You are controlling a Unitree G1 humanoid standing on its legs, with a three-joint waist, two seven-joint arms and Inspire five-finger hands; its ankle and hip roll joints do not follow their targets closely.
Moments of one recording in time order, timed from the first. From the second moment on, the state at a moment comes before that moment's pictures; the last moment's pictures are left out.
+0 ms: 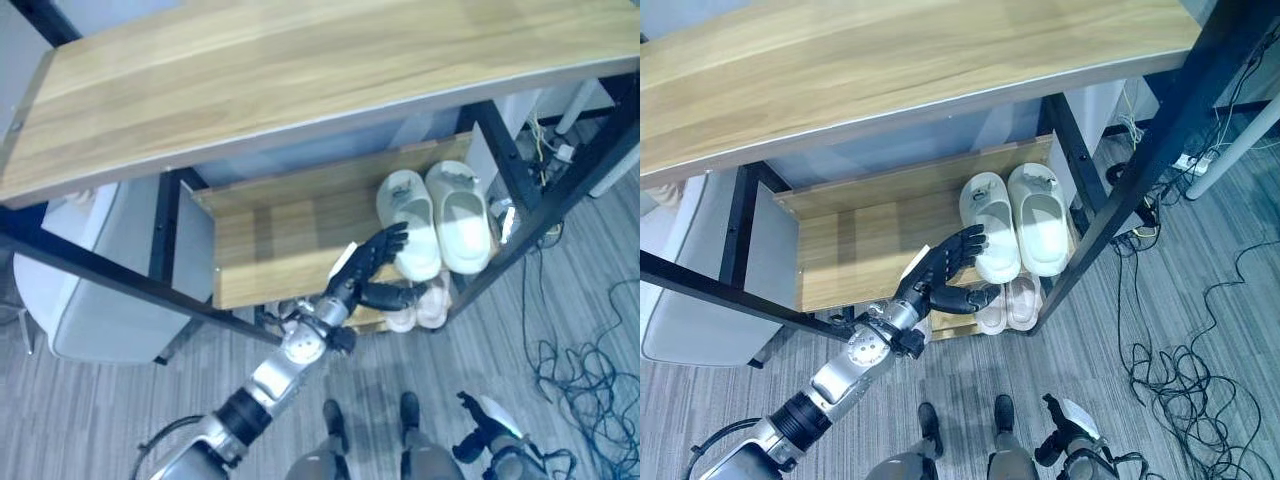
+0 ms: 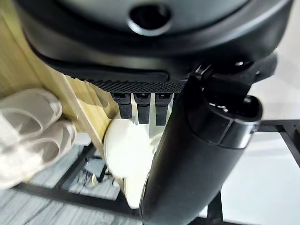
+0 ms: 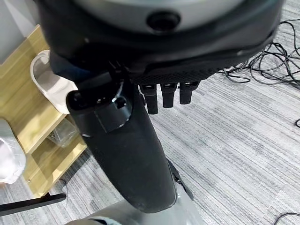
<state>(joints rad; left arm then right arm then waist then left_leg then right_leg) -0.41 0.30 -0.59 0.16 -0.42 -0.09 0.14 0.04 -0.43 0.35 0.84 -0.35 -0.03 -0.22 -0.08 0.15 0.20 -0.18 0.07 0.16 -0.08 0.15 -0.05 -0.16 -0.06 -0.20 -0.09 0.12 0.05</state>
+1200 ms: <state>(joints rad) 0.24 0.45 -0.34 0.54 -0.17 -0.06 -0.07 0.03 -0.35 0.34 1.00 -0.33 -0.03 -0.15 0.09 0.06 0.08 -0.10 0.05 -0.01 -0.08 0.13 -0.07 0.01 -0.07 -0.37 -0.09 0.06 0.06</state>
